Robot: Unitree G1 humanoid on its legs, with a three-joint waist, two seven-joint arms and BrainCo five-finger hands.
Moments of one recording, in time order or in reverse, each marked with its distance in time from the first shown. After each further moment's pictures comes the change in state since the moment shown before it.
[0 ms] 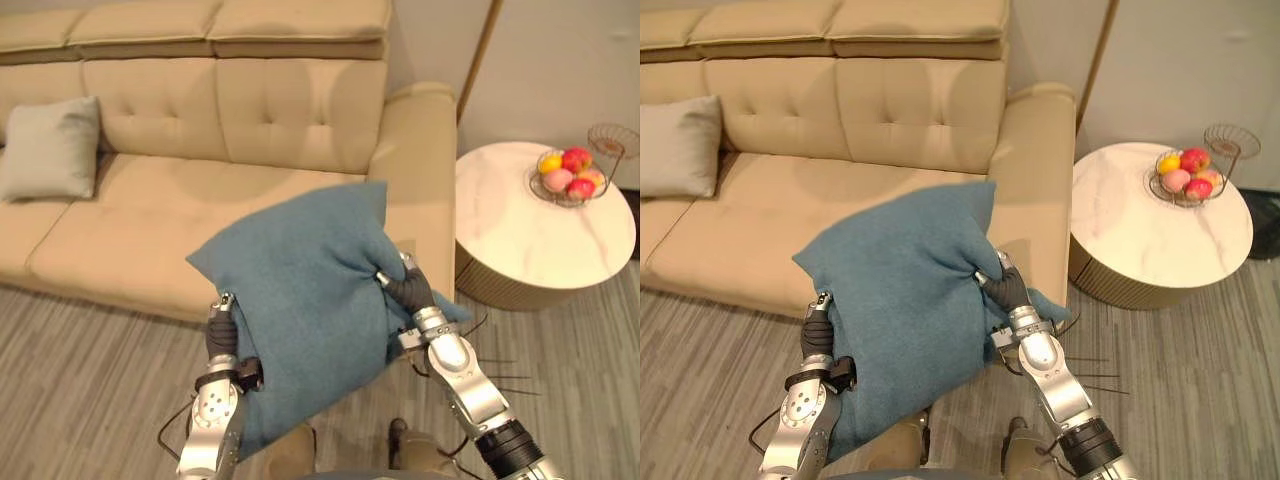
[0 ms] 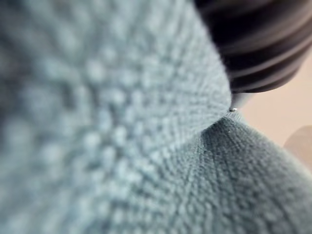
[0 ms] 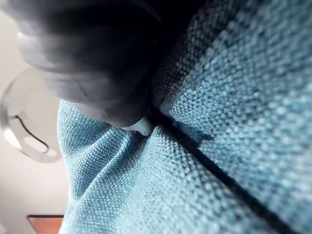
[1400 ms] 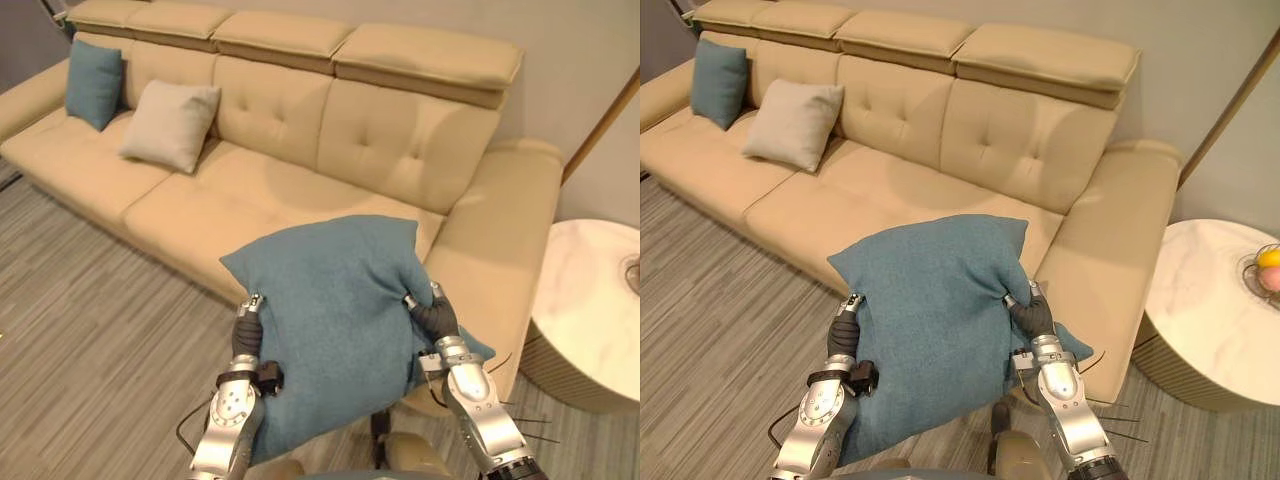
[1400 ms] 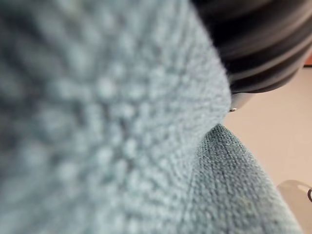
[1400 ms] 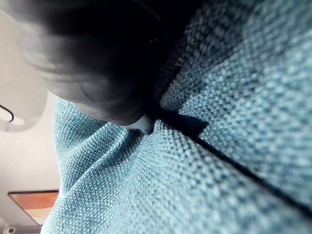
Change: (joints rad) left arm 0.003 -0.025 -0.046 0.037 0.011 0.010 -0.066; right arm 0.182 0.032 -0.076 -0.095 0.011 0.001 0.006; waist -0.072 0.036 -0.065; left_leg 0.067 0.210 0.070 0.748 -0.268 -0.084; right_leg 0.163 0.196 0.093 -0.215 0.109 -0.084
